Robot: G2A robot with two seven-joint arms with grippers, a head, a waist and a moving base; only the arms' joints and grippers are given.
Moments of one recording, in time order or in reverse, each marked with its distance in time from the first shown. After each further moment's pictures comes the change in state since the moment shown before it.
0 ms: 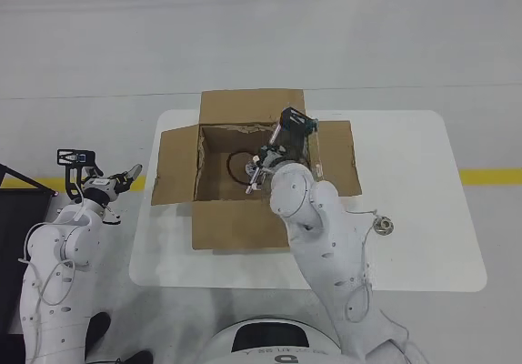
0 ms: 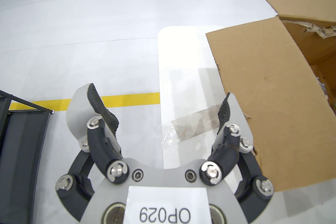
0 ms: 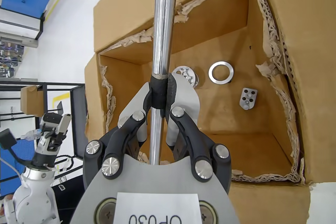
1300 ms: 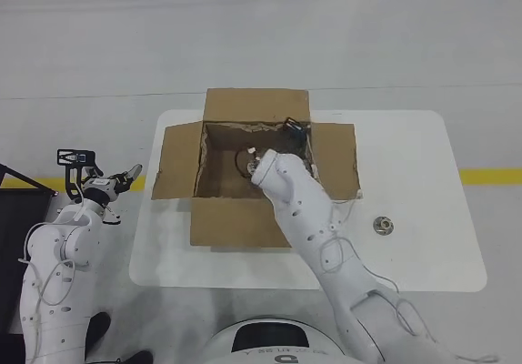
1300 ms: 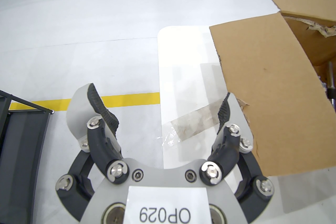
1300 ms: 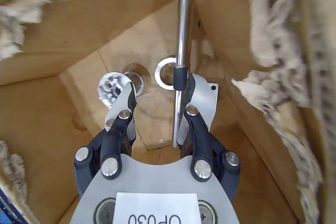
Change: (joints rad) left arm 0.000 0.000 0.000 0.000 0.000 0.000 0.000; right arm 0.216 -0.028 -0.013 0.393 -0.064 0.240 0.051
